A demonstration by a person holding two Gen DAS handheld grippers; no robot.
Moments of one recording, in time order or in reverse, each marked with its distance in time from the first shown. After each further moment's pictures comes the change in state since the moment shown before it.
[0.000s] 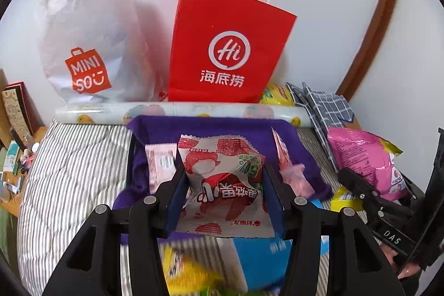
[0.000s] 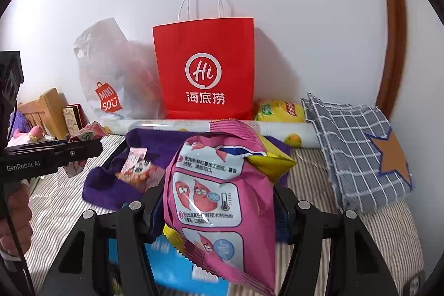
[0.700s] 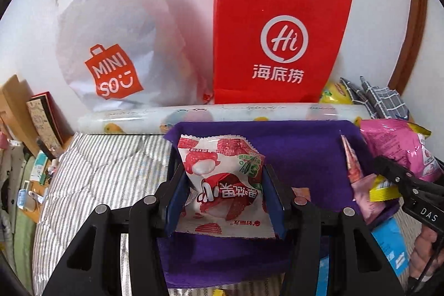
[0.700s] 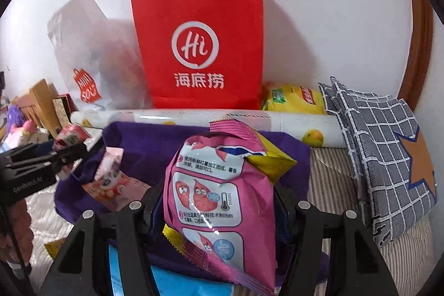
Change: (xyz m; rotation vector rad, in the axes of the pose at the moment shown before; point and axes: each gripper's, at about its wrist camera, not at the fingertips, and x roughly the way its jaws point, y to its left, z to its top) left arm 0.057 0.038 0.000 0.041 -0.024 0.245; right arm 0.081 -0.017 0.005 -0.001 0.098 -0.003
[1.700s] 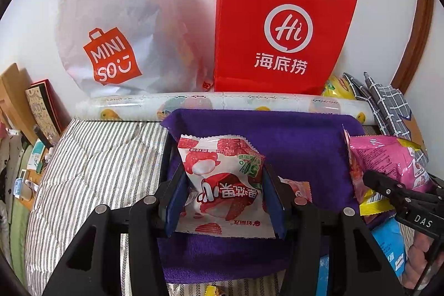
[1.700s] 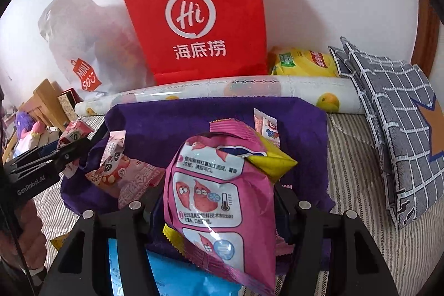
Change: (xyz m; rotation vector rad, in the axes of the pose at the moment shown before) left arm 0.009 -0.002 -0.007 -0.027 0.043 -0.010; right arm 0.022 -0.008 -0.009 0.087 0.139 0.085
